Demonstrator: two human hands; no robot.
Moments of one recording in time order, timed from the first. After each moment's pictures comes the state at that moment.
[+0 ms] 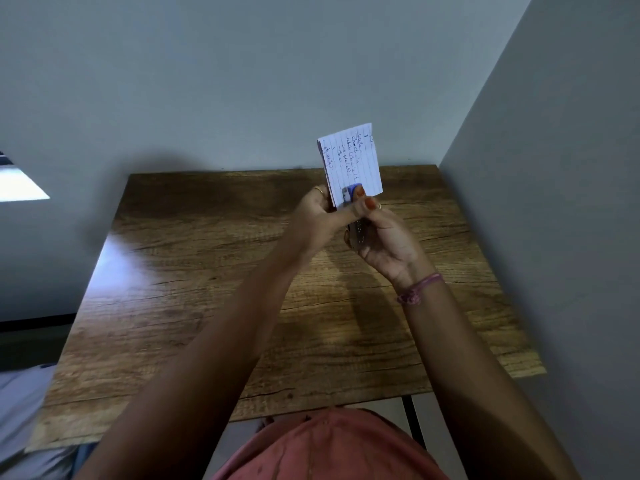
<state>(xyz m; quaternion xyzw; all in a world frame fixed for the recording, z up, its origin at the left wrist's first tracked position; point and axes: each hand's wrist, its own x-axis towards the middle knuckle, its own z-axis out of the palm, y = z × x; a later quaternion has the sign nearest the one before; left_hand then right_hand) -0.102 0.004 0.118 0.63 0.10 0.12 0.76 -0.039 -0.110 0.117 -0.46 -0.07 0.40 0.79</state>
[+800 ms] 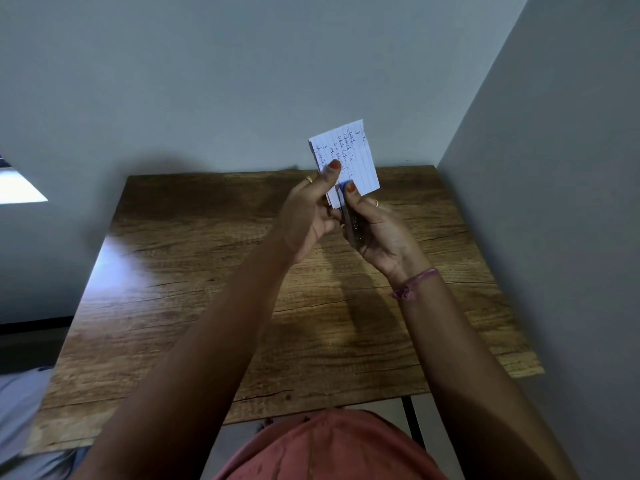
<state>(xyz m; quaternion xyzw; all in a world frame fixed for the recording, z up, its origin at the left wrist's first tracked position) -0.095 0.013 0.132 0.51 0.11 0.08 0.85 -0.043 -0.104 0.130 -0.46 -0.06 0.39 0.80</state>
